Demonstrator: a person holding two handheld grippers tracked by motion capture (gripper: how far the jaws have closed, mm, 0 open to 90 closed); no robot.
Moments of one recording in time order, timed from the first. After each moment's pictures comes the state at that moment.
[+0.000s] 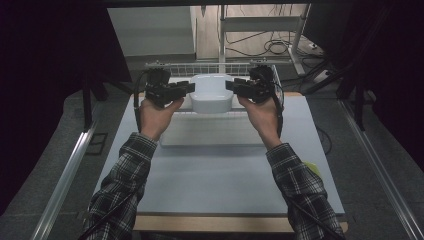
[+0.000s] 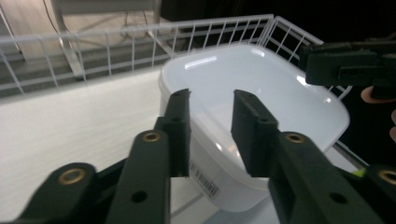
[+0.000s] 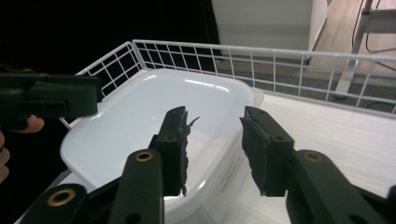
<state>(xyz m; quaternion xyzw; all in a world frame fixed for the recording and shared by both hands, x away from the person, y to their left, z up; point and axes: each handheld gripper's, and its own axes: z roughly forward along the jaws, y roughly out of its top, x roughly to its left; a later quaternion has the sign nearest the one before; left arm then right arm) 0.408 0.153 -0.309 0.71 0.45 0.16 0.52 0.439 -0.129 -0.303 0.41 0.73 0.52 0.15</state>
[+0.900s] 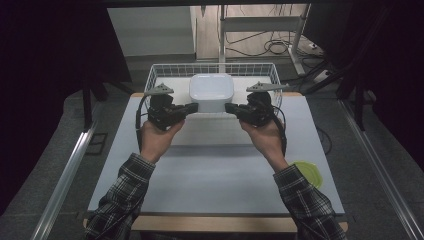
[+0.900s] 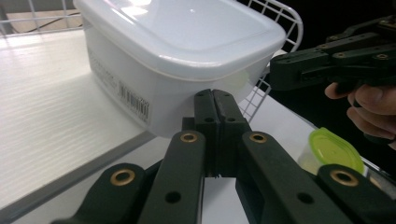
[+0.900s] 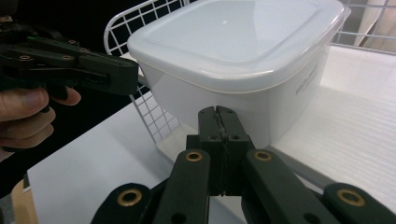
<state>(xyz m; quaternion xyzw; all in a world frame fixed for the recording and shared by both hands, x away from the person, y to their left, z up) 0.376 0.145 -0.351 0.73 0.39 0.12 0.54 0.399 -0.133 -0.339 0.34 0.78 0.52 0.12</state>
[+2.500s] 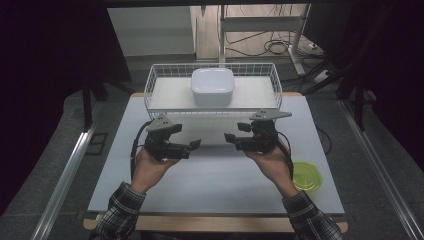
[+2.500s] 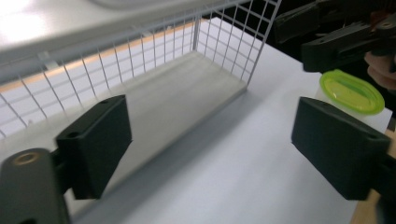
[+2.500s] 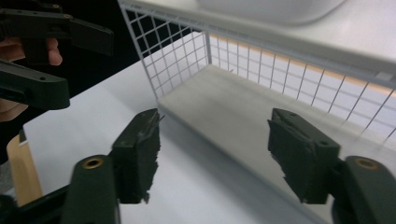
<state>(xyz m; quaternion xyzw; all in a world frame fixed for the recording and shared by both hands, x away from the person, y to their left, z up) 0.314 0.146 -0.398 0.77 0.37 0.16 0.50 0.356 -0.151 -0.385 0.32 0.80 0.49 0.13</state>
